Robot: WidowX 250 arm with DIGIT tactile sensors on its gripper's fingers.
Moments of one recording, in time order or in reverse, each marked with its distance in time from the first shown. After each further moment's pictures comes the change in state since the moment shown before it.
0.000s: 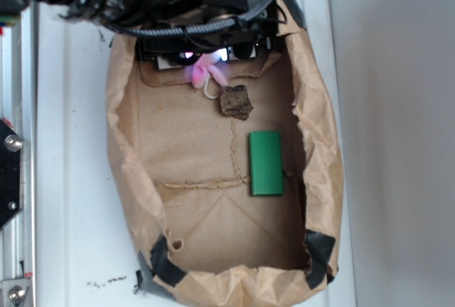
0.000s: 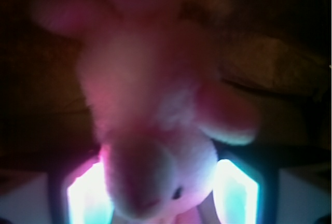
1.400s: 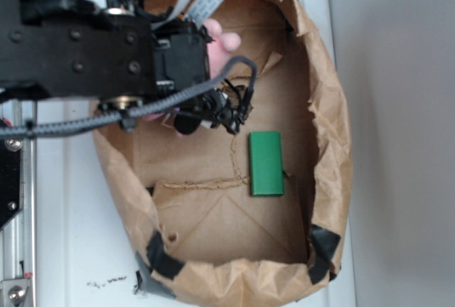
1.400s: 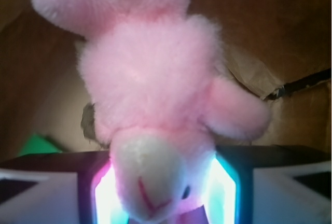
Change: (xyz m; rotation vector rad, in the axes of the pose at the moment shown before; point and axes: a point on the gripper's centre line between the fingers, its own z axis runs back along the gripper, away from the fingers) arm -0.055 0.009 0.081 -0.200 -0.057 -0.765
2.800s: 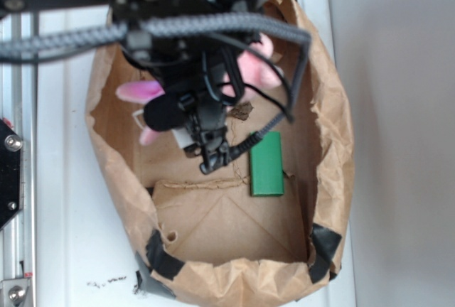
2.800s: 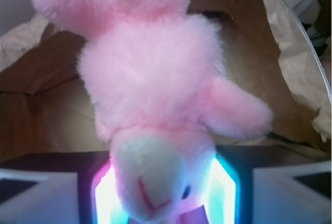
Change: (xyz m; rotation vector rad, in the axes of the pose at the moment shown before) arm 0.018 -0.007 0.079 -0.104 0.199 -0.474
